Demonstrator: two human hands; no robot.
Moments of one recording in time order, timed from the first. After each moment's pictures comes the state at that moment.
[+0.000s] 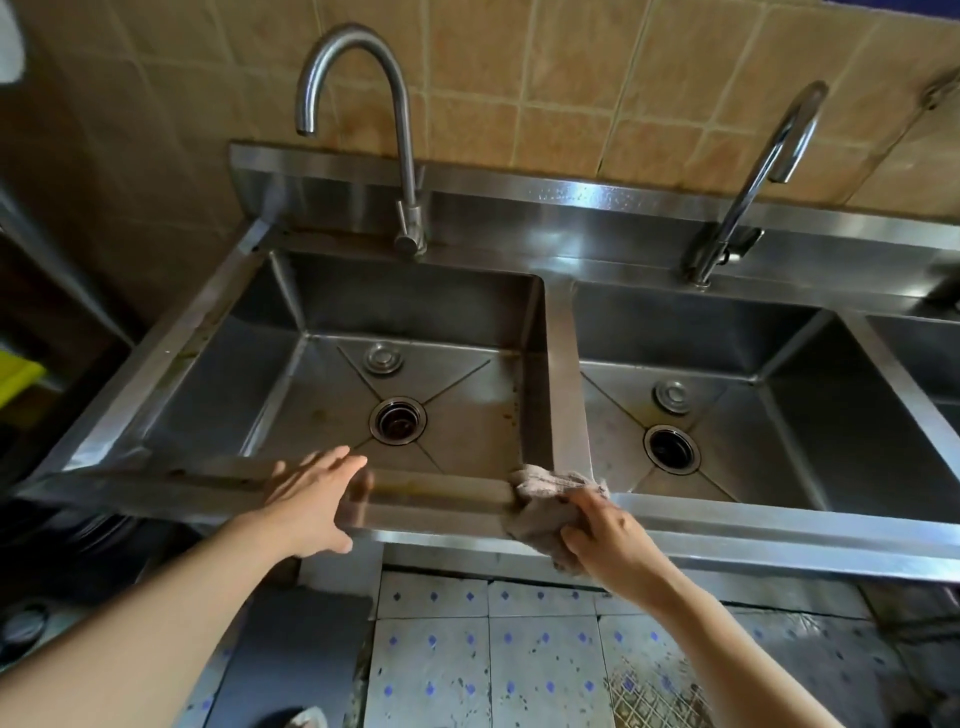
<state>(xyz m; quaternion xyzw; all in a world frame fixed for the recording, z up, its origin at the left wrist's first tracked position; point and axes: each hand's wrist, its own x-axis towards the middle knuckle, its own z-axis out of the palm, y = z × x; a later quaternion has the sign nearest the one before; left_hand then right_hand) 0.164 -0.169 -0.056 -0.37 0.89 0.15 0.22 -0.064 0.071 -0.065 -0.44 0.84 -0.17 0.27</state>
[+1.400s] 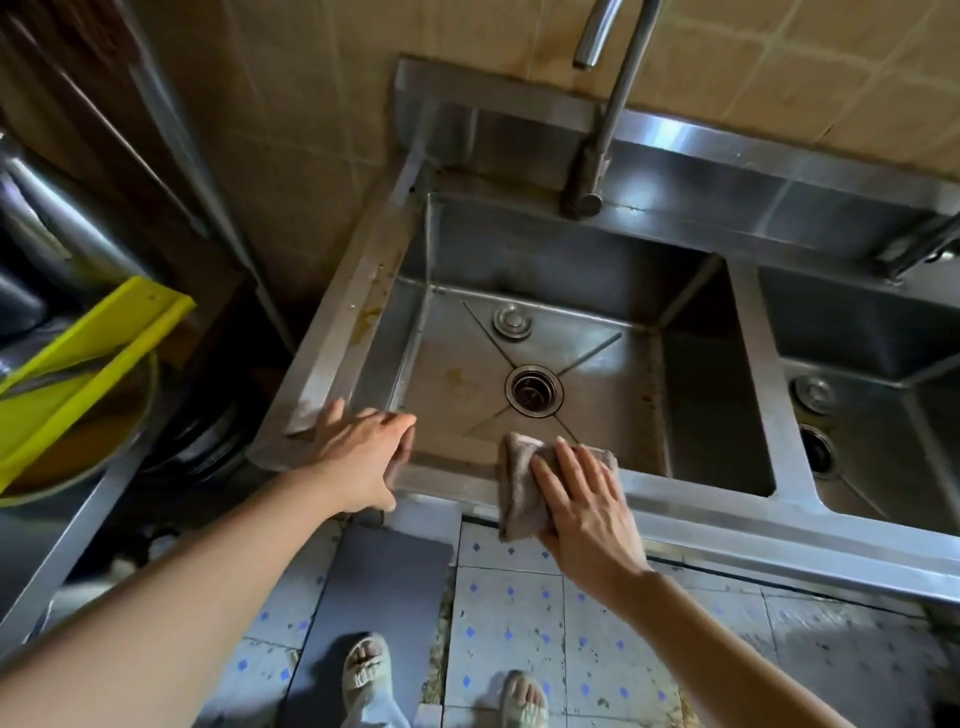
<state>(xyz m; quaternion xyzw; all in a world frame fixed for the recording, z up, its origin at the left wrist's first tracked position) 0.302 -0.322 -0.078 -0.32 0.92 0.13 0.19 0.119 -0.111 -0.124 -0.60 0.80 -0.03 0.05</state>
